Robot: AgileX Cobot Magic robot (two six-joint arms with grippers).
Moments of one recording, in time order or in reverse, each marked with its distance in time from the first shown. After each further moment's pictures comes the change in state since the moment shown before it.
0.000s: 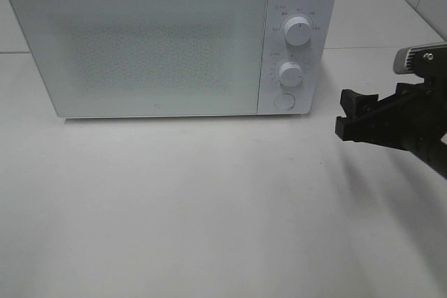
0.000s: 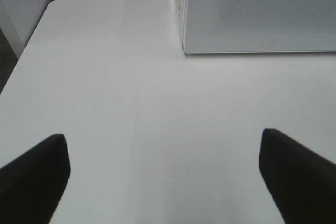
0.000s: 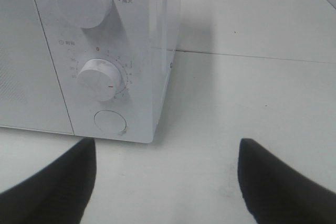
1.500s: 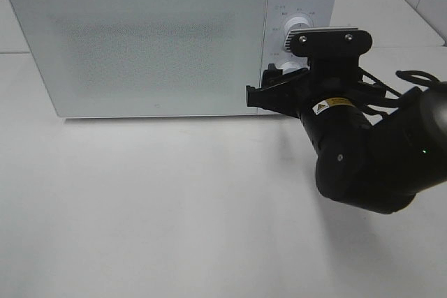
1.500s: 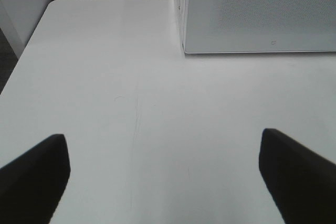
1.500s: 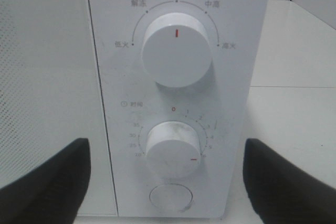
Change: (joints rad) left arm 0.000 0.000 0.000 0.000 0.000 0.000; right arm 0.260 0.389 -0.405 0.389 -0.176 -0.128
